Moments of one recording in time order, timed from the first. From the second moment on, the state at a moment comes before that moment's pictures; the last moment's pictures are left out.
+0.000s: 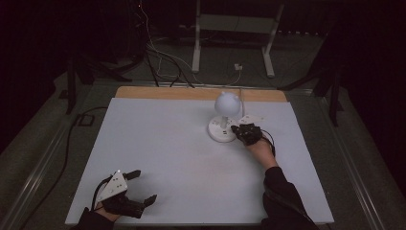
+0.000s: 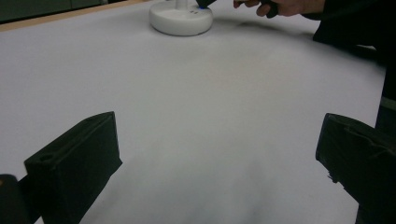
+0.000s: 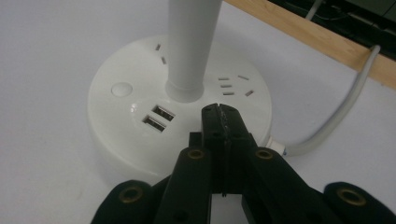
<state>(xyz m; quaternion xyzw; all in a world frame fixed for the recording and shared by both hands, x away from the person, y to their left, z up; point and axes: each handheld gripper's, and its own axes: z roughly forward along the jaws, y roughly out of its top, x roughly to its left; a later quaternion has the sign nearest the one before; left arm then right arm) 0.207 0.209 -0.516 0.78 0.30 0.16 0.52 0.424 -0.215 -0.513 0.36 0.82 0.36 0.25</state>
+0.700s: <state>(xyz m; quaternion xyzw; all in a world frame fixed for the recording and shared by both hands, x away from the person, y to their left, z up) 0.207 0.211 -0.515 0.78 0.30 0.16 0.52 0.425 -0.220 -0.492 0.36 0.81 0.39 0.23</state>
